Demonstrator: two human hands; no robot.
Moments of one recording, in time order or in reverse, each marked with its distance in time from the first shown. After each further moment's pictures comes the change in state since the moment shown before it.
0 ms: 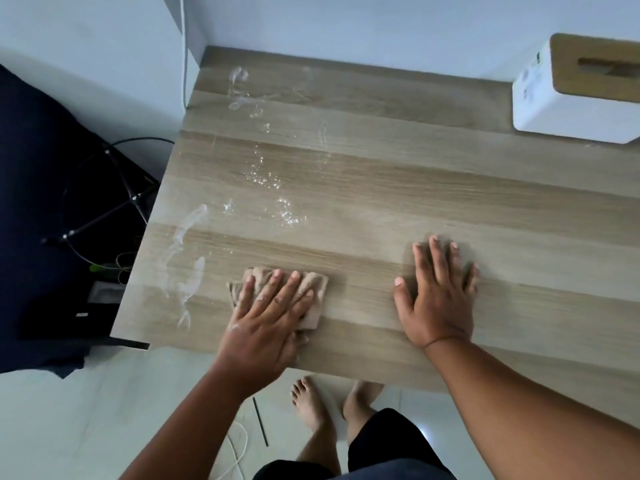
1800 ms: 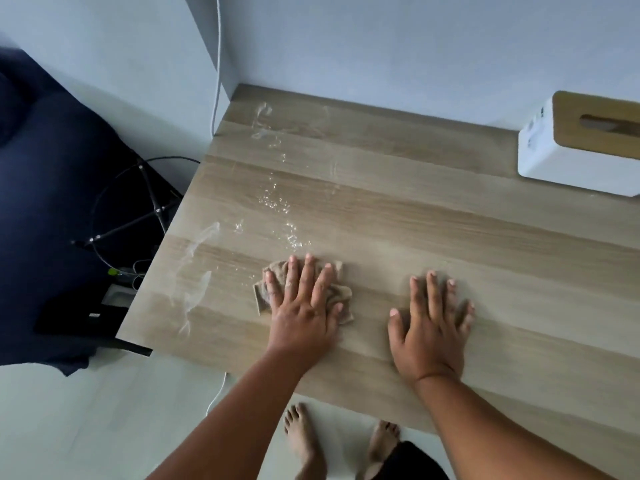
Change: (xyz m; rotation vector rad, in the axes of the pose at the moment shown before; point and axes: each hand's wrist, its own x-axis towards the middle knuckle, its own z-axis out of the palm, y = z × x) left_hand 0.090 0.060 0.004 -0.108 0.101 -0.414; right_hand 0.000 -0.004 -0.006 -0.001 -0.024 -0.003
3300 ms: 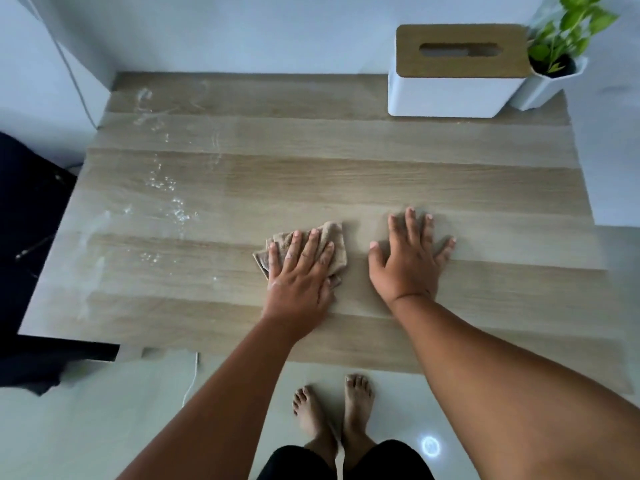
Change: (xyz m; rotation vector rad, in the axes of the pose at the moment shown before) left_hand -0.010 0.173 0.040 0.078 -0.109 0.257; right_hand 0.028 0.154 -0.034 0.134 -0.081 0.205
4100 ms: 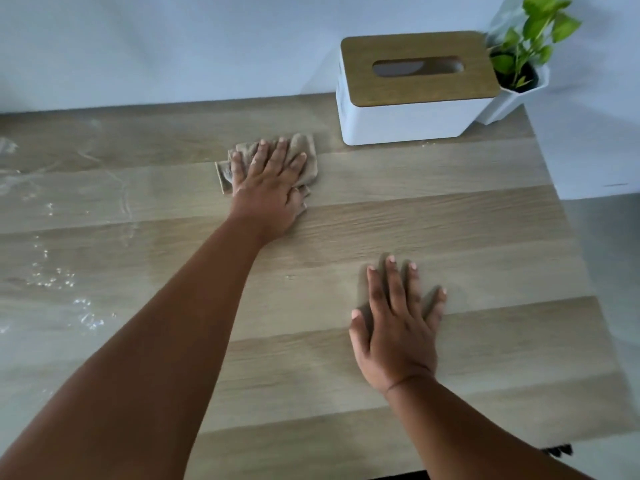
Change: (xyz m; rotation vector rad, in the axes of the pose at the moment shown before) left_hand 0.282 -0.052 -0.030 0.030 -0.055 0.138; right_hand 0.001 -0.001 0.011 -0.168 0.024 -0.009
